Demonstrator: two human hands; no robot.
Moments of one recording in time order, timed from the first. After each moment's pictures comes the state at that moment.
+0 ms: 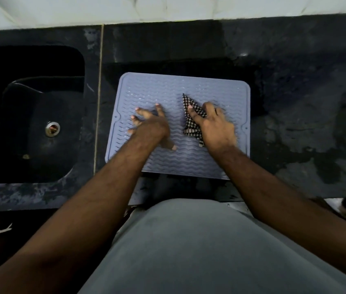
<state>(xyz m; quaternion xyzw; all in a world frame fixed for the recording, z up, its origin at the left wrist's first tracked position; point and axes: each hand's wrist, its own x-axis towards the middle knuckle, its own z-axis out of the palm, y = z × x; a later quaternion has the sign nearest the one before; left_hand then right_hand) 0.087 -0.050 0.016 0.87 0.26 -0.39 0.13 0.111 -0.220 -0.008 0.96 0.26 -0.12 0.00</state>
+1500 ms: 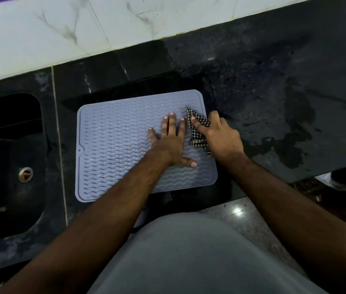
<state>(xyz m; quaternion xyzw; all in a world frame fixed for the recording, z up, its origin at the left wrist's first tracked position) 0.115 -0.165 -0.011 0.94 -0.07 -0.33 0.06 0.128 -0.339 -0.008 0.98 0.18 -0.10 -0.01</state>
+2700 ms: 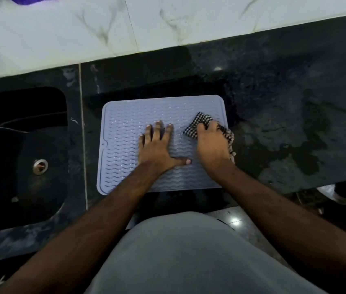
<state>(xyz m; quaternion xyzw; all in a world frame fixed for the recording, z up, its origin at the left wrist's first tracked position) 0.066 -0.074 -0.024 0.98 0.05 -0.17 0.13 0.108 -0.241 0.002 0.99 0.10 -0.10 -0.01</state>
